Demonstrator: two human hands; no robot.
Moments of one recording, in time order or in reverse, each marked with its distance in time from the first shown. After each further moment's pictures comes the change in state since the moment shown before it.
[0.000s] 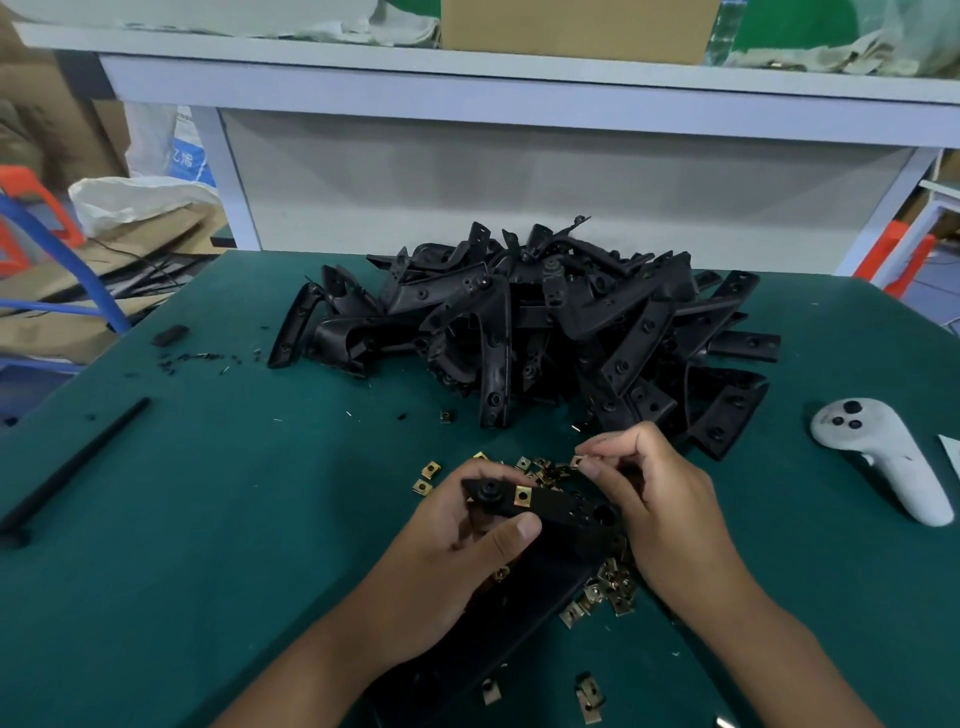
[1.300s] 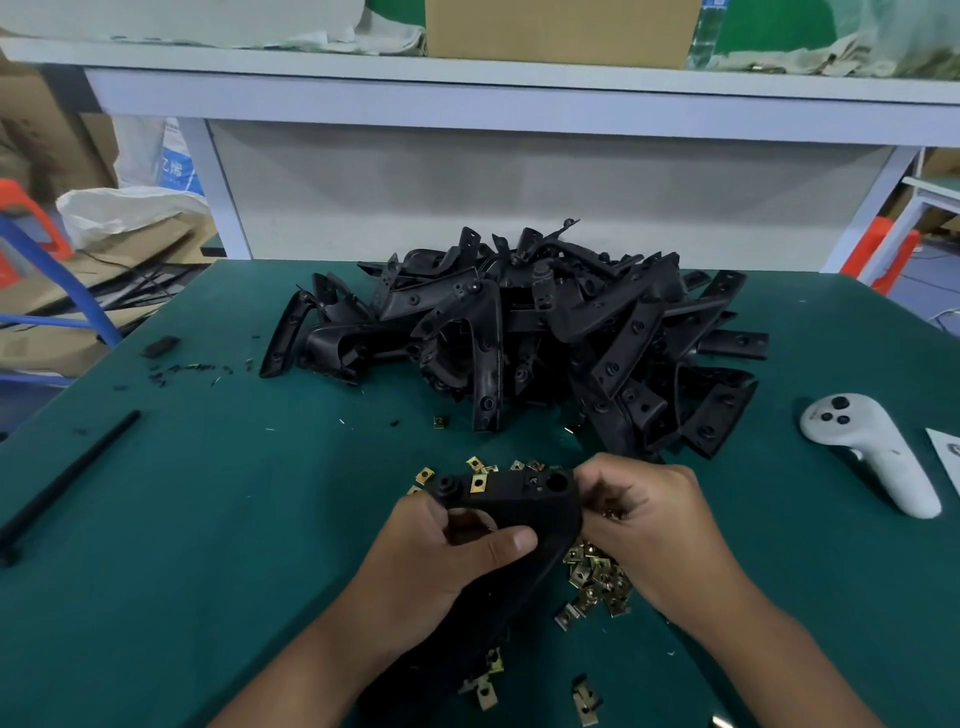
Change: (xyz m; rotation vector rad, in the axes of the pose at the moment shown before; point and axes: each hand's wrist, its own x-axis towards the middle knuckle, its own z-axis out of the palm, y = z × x) left_hand 0.001 0.004 0.000 0.124 0.161 -0.141; right_hand -0.001 -0.015 -0.002 0.125 -0.116 -0.159
